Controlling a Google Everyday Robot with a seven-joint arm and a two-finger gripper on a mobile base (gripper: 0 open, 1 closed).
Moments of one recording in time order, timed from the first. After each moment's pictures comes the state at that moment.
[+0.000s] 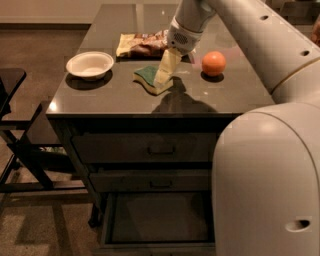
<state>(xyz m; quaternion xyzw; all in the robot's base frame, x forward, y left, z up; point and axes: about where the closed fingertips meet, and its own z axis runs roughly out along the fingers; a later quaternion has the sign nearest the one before) 0.692 -0.038 0.885 -0.55 0.81 0.10 0.16</state>
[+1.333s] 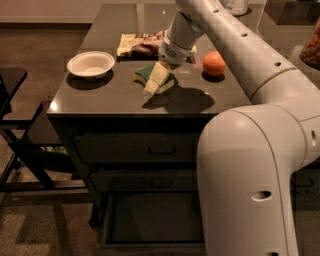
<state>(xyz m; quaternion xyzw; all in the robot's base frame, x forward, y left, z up) 0.703 -0.010 0.832 -0.53 0.82 0.17 0.13</state>
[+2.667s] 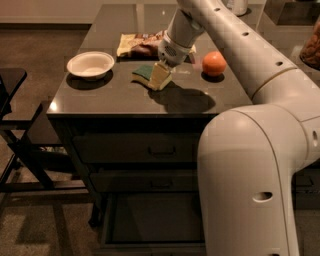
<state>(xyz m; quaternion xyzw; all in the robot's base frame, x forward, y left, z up) 0.706 -0.007 0.831 -0.53 0.82 0.17 0.13</state>
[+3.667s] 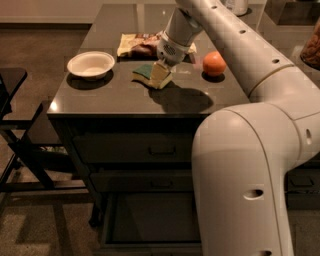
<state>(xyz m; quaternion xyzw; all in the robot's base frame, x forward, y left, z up) 0.706 -0.007 0.841 -0.53 0.82 0.17 0.13</state>
